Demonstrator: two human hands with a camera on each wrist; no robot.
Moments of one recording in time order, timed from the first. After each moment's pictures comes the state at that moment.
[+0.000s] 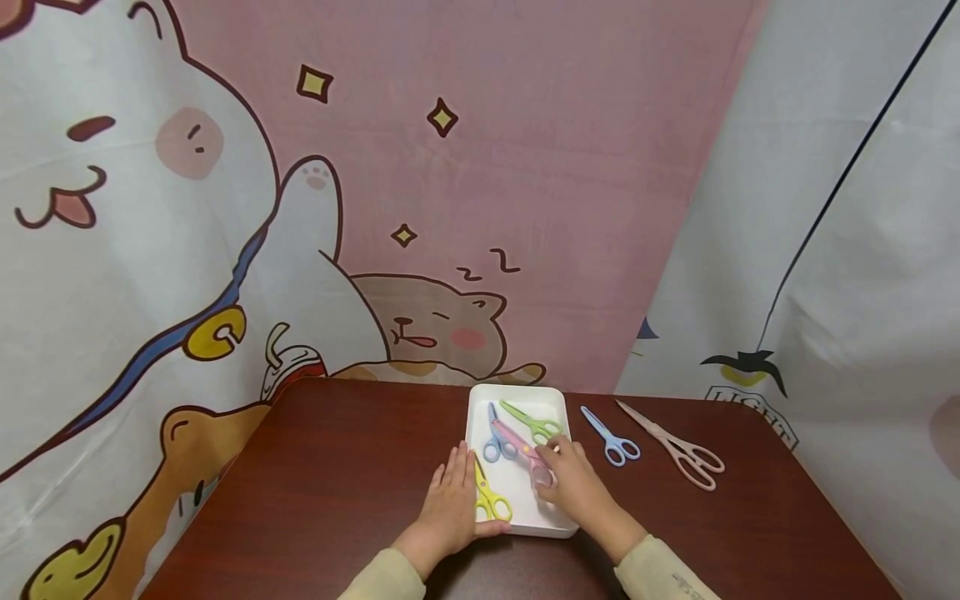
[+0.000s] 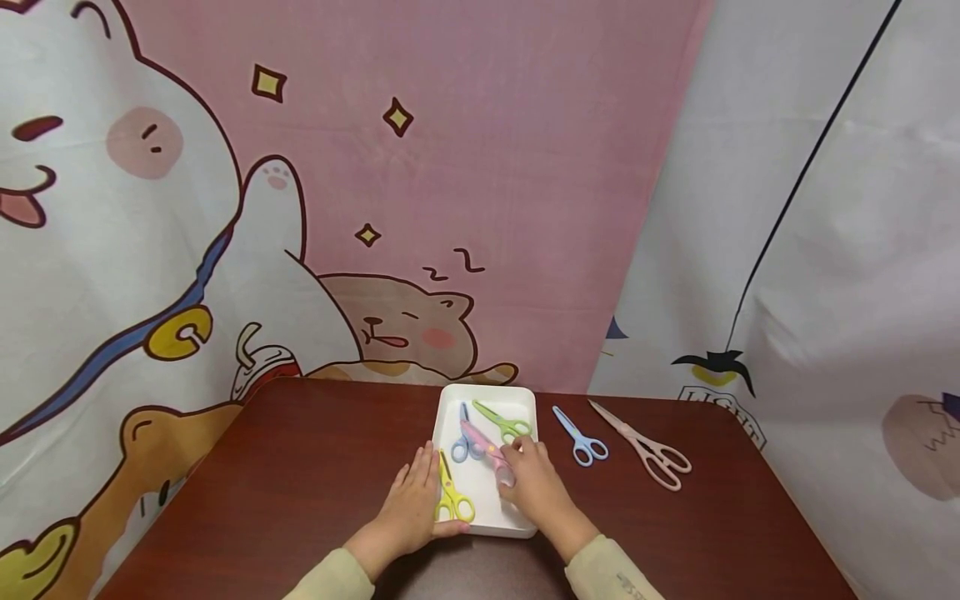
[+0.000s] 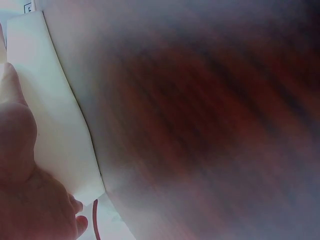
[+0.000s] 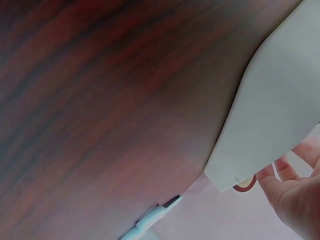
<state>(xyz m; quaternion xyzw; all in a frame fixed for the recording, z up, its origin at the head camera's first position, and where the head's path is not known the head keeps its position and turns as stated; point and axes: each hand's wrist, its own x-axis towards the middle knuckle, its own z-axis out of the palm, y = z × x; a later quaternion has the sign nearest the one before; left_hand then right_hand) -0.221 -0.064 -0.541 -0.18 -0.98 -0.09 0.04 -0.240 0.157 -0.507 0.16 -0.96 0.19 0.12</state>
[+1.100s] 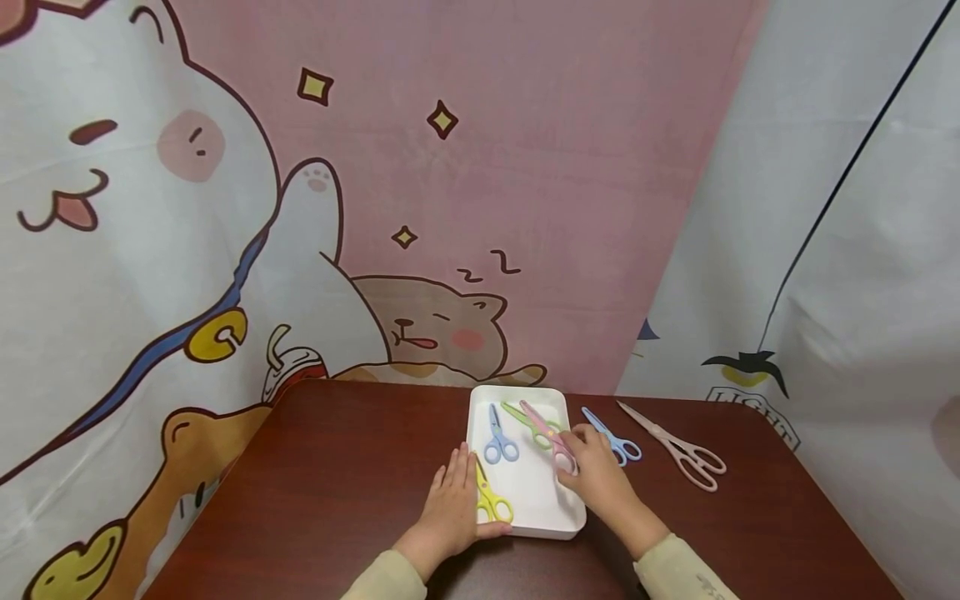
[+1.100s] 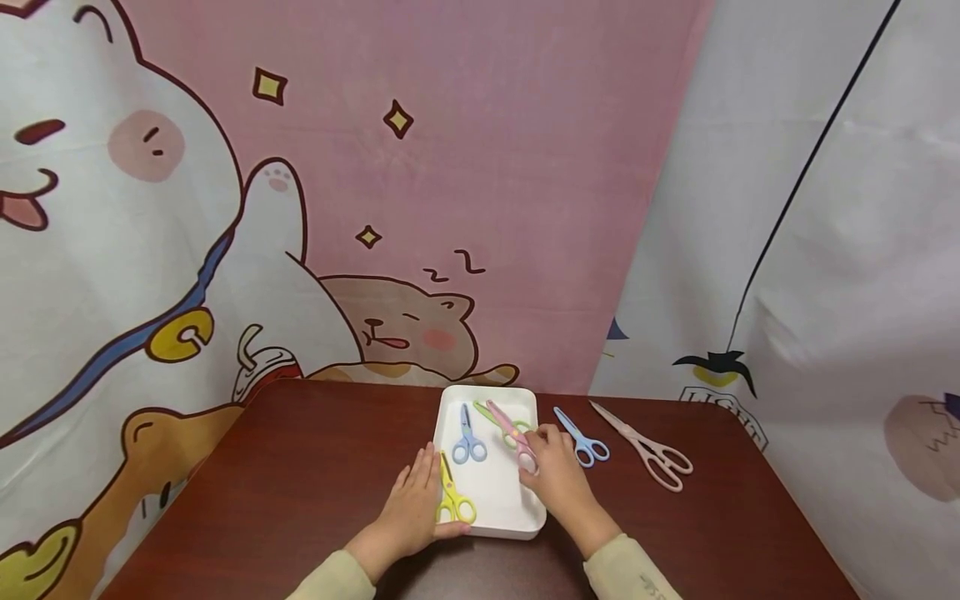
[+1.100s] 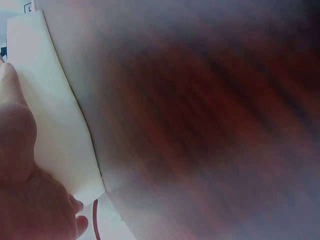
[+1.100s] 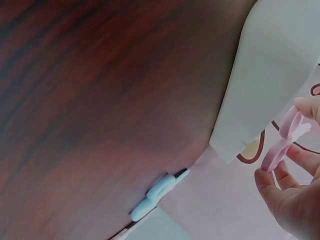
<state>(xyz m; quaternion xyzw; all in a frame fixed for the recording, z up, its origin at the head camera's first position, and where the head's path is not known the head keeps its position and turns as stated) -0.217 -0.062 -0.532 -0.18 -0.98 -0.10 0.03 -0.247 0.184 -0.501 0.13 -0.95 0.20 0.18</state>
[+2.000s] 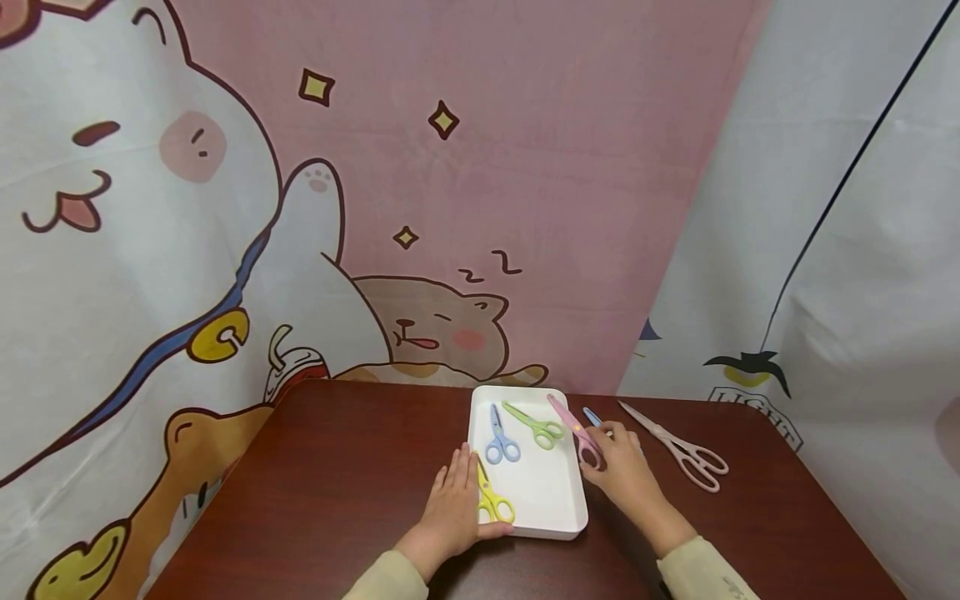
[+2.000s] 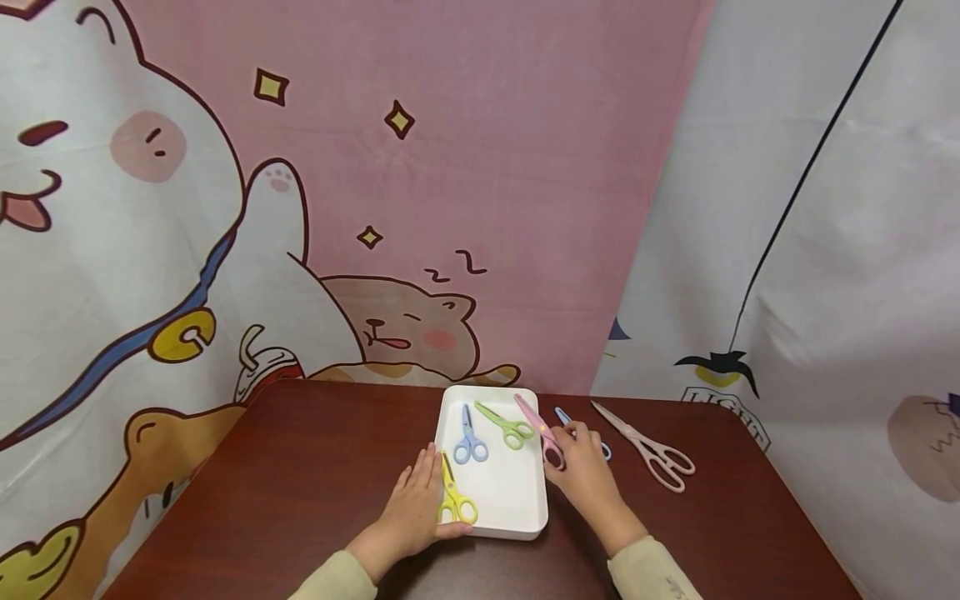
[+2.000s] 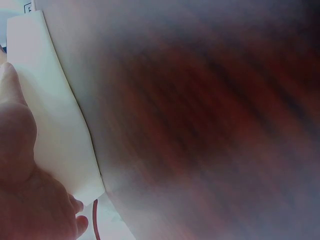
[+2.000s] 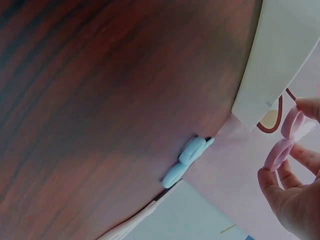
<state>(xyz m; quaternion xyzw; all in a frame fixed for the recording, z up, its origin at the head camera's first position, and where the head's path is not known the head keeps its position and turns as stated) -0.220 -0.063 -0.538 -0.18 -0.98 -0.12 0.05 -0.252 0.221 -0.504 0.11 -0.95 0.18 0.22</state>
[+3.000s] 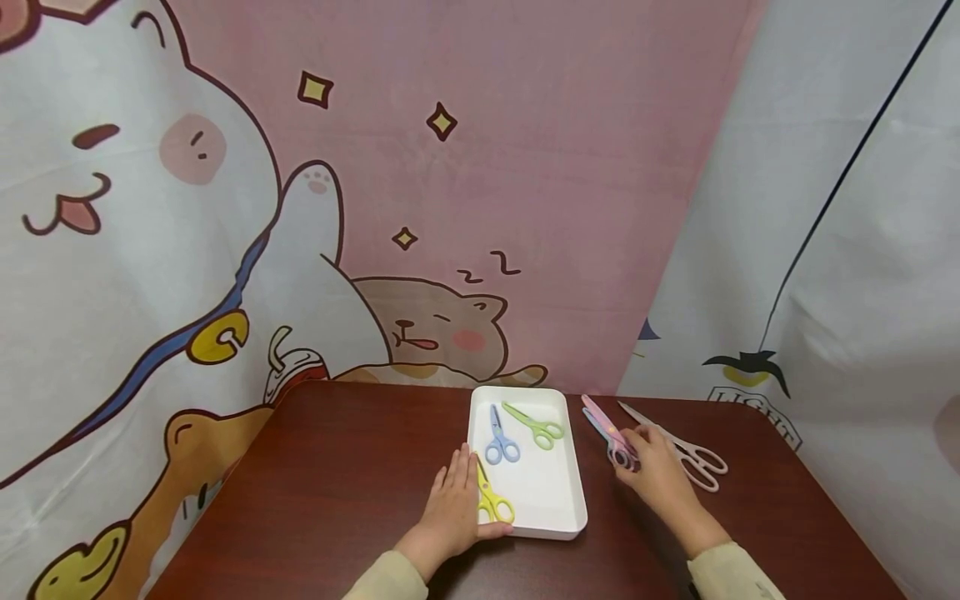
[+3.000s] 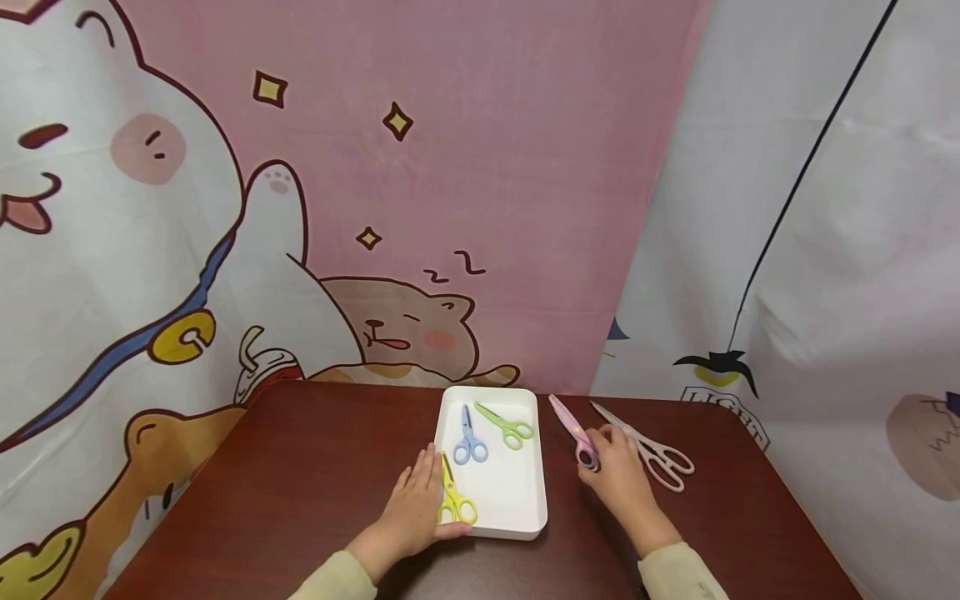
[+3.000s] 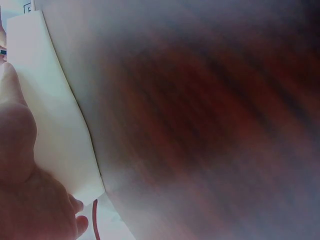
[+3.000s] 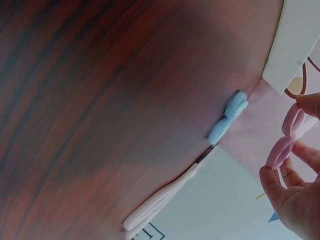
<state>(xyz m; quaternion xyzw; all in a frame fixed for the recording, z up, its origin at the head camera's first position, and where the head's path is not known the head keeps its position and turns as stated) -0.218 -0.062 -0.531 -0.17 -0.98 -0.10 0.01 -0.250 0.269 -0.506 0.09 -0.96 0.19 0.21</state>
